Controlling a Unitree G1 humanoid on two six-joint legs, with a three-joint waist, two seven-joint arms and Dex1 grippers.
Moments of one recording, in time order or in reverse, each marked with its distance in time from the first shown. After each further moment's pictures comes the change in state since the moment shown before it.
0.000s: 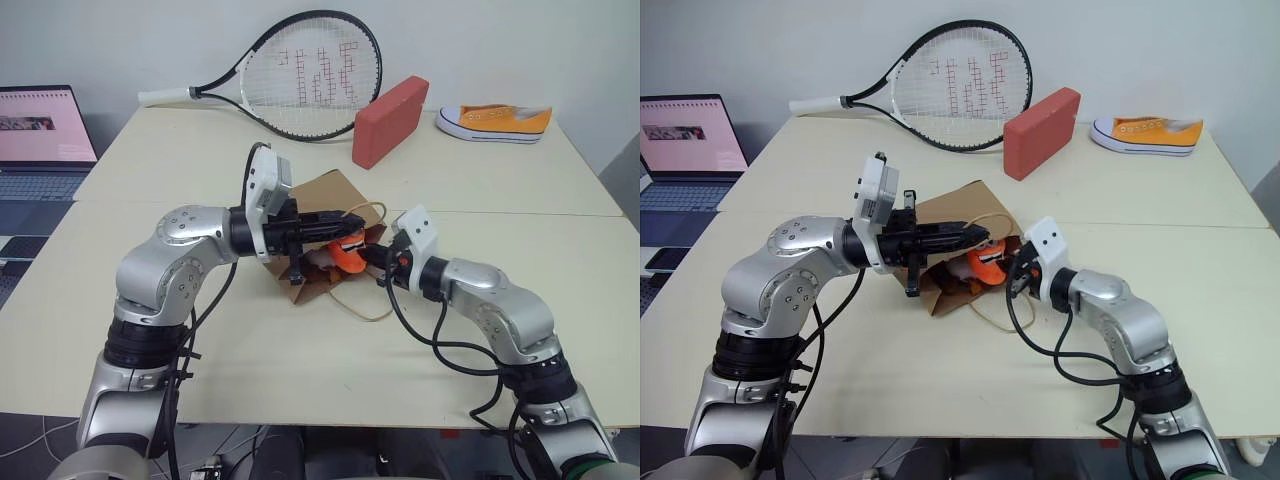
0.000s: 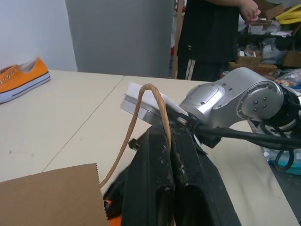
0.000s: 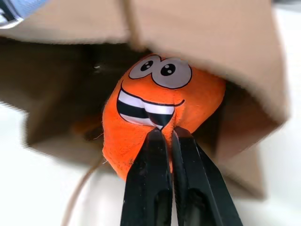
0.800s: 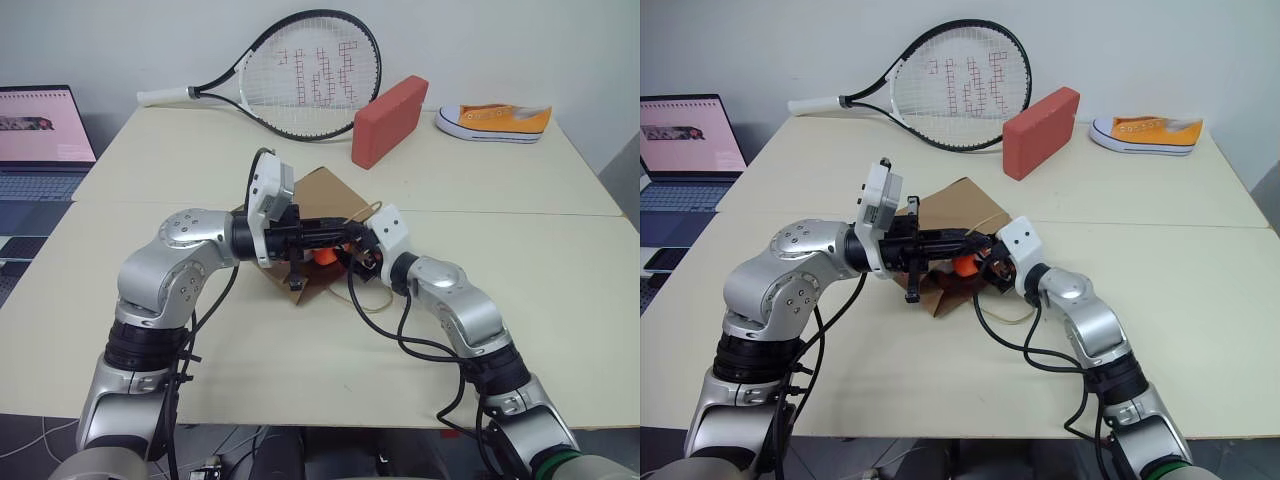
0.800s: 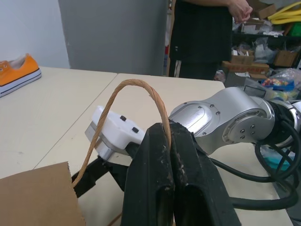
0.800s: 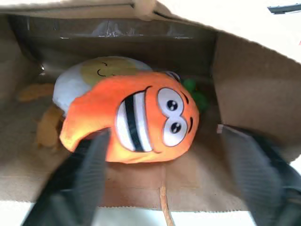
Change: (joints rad) left arm 0.003 -0.001 -0.008 0.014 0.002 -0.001 -0.017; right arm -0.028 0.155 0.042 0.127 -0.186 -0.087 -0.078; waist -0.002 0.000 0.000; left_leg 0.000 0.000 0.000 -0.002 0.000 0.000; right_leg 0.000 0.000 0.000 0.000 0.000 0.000
